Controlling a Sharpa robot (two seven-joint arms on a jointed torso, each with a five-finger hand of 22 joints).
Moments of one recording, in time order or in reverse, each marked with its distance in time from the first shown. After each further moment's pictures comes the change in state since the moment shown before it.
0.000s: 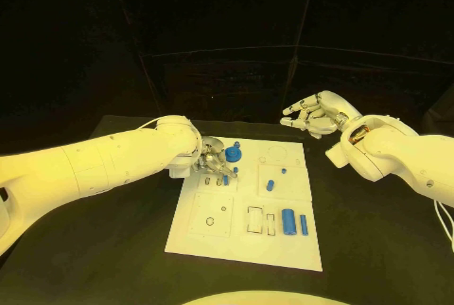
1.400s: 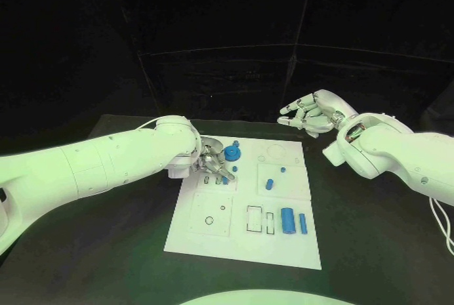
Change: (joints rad) left arm 0.000 0.004 -0.005 0.001 -0.001 0.016 -0.001; left_hand 0.044 0.006 0.018 -0.051 0.000 -0.011 -0.004 0.009 0.030 0.000 0.000 0.005 0.003 0.000 0.000 0.000 0.000 0.000 0.003 -0.003 0.004 0.009; right arm 0.000 0.012 0.000 -0.013 -0.002 0.006 -0.004; right_hand 0.004 0.004 -0.008 -0.003 0.010 0.000 0.000 0.005 0.000 -0.004 -0.004 -0.003 -0.009 0.000 0.000 -0.011 -0.004 0.000 0.000 0.000 -0.008 -0.006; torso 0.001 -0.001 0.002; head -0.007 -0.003
